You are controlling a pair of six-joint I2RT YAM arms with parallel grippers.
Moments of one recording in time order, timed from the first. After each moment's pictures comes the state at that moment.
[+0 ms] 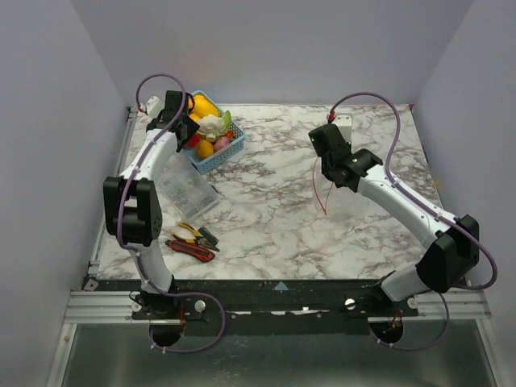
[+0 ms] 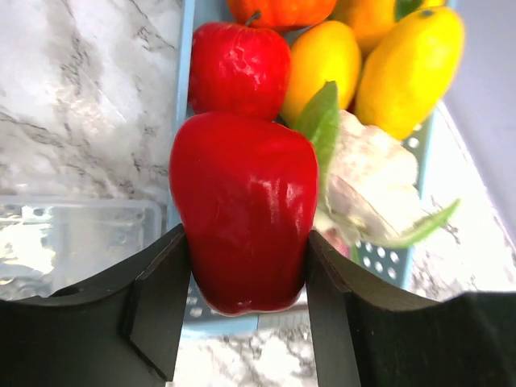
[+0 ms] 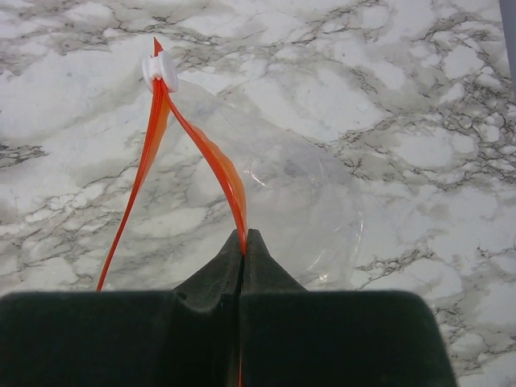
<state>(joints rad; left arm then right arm) -0.10 1.91 1.62 -0.53 -0.32 -0.97 0.60 1.49 1.34 -0.69 0.69 0.40</state>
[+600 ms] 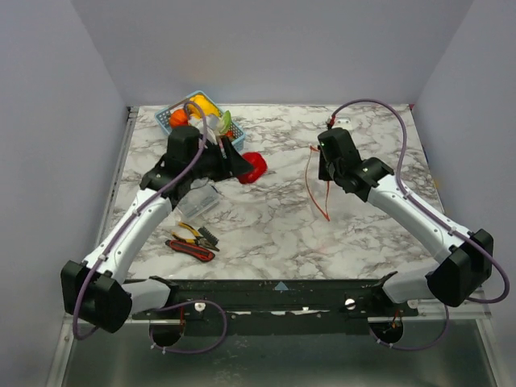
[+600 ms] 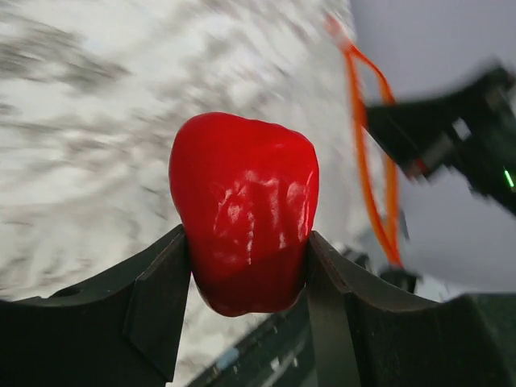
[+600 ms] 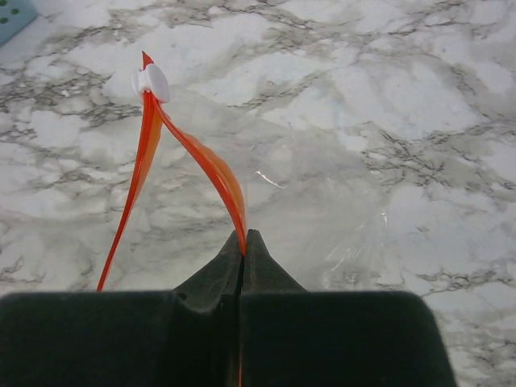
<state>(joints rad) -0.27 1.26 1.14 -0.36 0.39 -0.67 0.60 1.39 1.25 -0.61 0.48 0.37</state>
